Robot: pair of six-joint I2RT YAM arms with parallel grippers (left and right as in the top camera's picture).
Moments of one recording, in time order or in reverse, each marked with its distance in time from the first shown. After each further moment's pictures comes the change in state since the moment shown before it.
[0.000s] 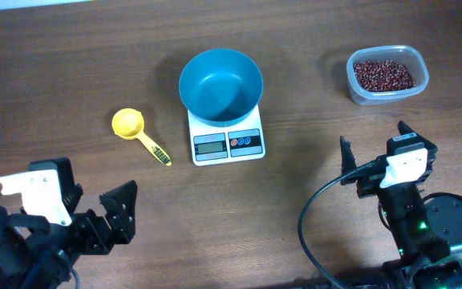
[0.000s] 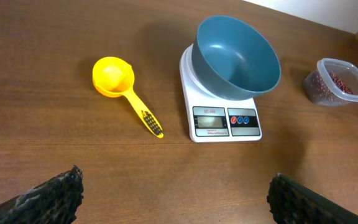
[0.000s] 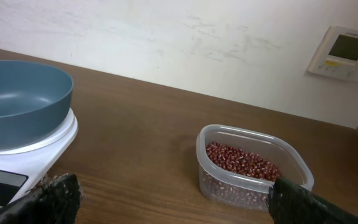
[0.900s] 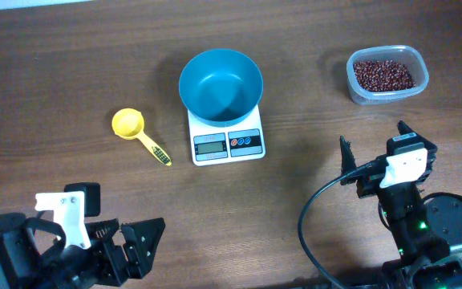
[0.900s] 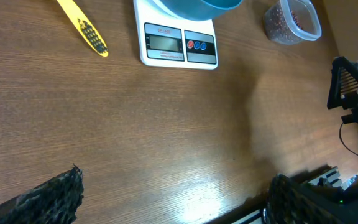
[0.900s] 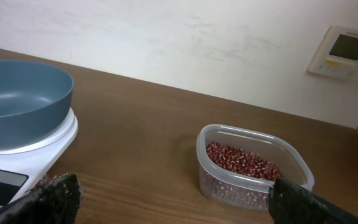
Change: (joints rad) left arm 0.000 0.000 0.002 -0.255 0.221 0.000; right arm 0.001 0.001 0.000 0.000 0.000 0.000
